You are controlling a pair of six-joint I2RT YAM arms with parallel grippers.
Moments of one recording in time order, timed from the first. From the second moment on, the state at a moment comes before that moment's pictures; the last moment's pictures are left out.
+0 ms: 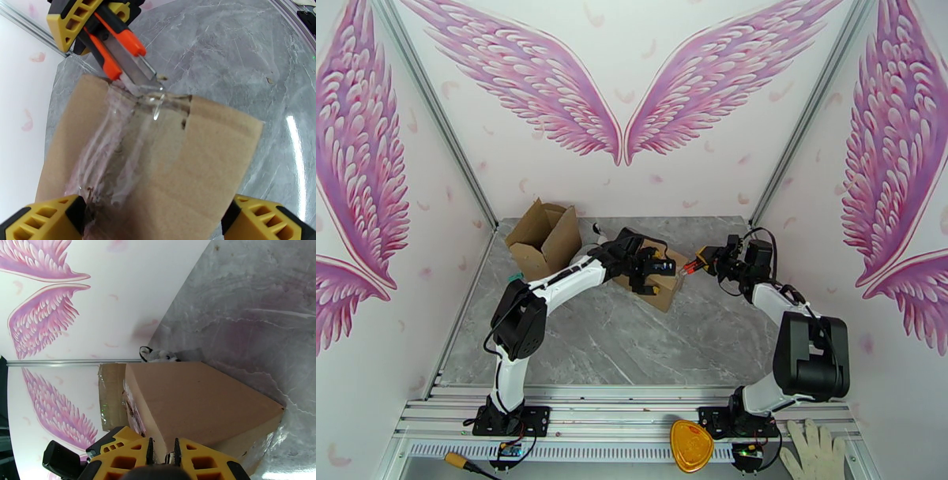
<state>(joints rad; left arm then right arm) -0.72 2.04 1.70 -0.42 0.38 0.94 -0.18 1.56 0.90 0.17 -0.88 1.01</state>
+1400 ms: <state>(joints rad) -0.76 2.07 1.76 -0.45 0.31 0.87 -0.19 1.45 0.72 0.35 -0.73 1.18</state>
